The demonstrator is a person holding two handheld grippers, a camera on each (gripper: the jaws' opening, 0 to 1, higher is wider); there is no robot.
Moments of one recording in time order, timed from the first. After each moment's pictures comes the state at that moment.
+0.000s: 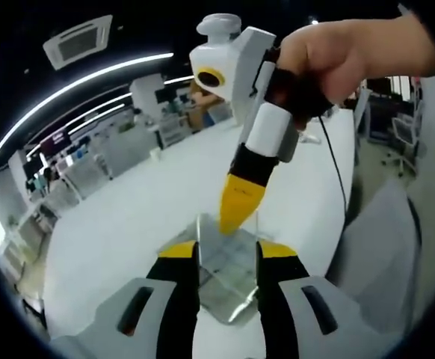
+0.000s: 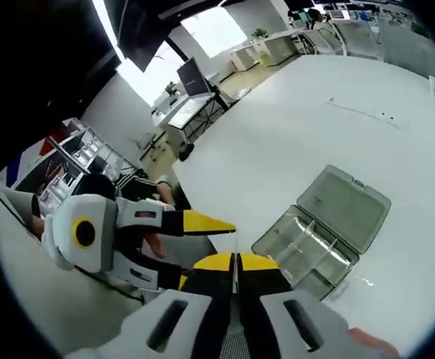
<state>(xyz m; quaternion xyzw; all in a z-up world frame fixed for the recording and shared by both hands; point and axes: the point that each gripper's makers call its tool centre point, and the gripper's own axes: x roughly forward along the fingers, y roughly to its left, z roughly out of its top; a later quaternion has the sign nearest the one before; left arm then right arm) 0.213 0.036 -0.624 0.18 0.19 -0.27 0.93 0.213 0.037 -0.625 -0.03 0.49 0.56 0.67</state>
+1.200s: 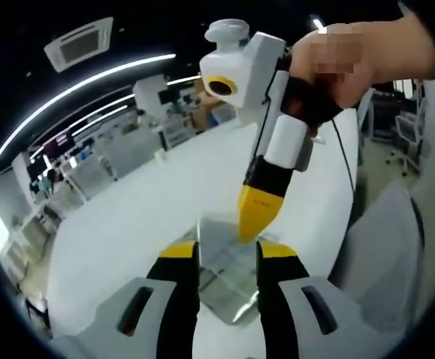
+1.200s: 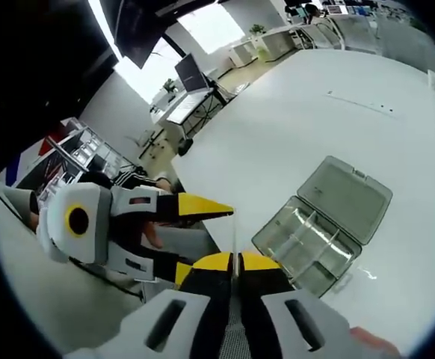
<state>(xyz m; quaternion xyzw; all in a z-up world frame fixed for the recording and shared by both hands) 0.215 0.041 -0.621 0.18 0.18 -0.26 0.93 0.206 0.032 -0.633 -0.03 0.49 0.56 0.67</state>
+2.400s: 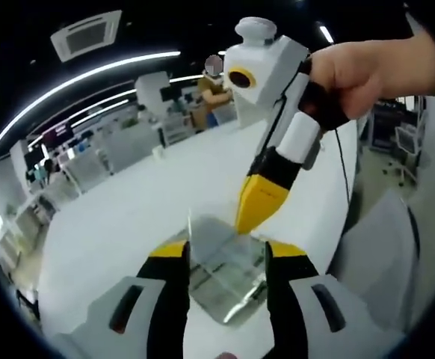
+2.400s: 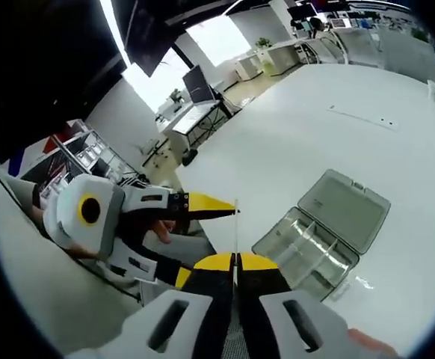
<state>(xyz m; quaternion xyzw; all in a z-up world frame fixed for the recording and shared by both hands) 0.213 0.038 -0.623 0.15 0.19 -0.27 0.93 0.209 0.031 -0.624 -0.02 0.45 0.58 0.68</state>
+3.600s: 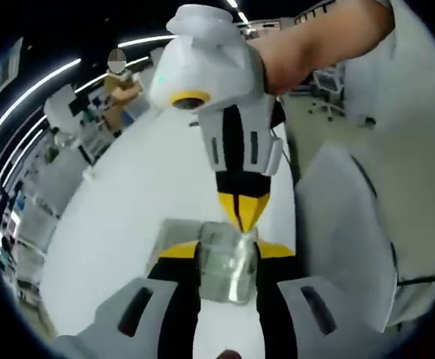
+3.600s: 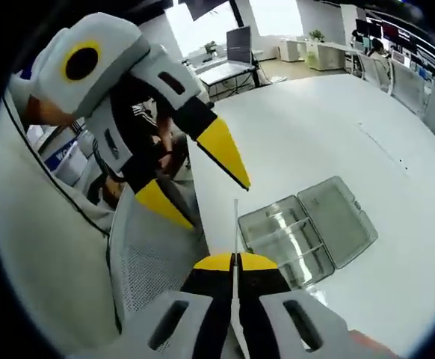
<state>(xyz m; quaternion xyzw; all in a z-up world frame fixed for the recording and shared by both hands) 0.204 0.022 -0.604 0.31 0.25 -0.50 0.77 0.193 0.013 -0.647 -0.23 0.40 0.63 0.62</state>
